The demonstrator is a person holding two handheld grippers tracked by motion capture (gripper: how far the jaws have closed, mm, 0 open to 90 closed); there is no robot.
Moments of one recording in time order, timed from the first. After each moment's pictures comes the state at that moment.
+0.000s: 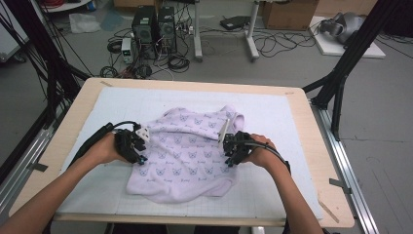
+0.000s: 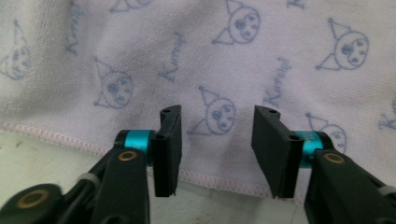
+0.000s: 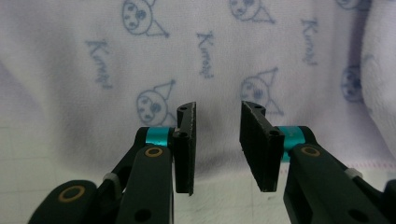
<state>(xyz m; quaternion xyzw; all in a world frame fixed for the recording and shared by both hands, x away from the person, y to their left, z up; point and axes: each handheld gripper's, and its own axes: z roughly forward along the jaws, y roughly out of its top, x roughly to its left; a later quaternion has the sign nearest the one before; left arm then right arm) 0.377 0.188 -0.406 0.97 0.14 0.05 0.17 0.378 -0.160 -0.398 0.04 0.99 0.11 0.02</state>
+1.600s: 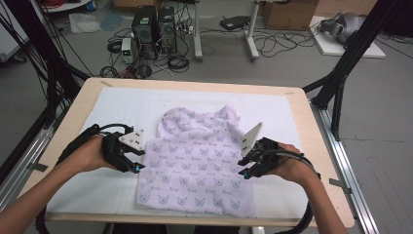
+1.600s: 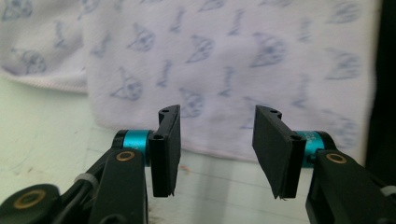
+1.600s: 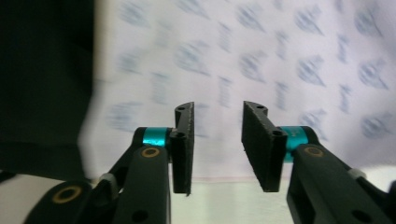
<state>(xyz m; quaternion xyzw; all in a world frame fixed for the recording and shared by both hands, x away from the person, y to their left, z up) 0.329 0.183 -0.355 0.97 0.08 0.06 0.22 0.315 -0.208 -0.341 0.04 0.98 0.20 0.02</state>
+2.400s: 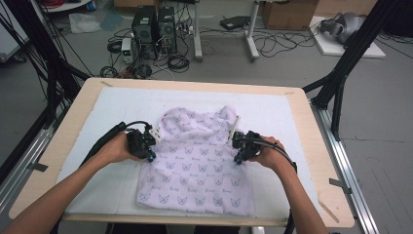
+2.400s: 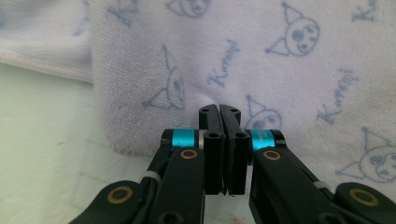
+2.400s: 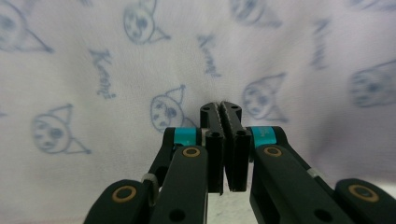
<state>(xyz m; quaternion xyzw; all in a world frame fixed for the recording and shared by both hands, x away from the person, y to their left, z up) 0.379 0.161 -0.398 0.97 0.14 0.05 0.17 0.383 -0.192 -0.396 0.12 0.99 0.12 0.00</state>
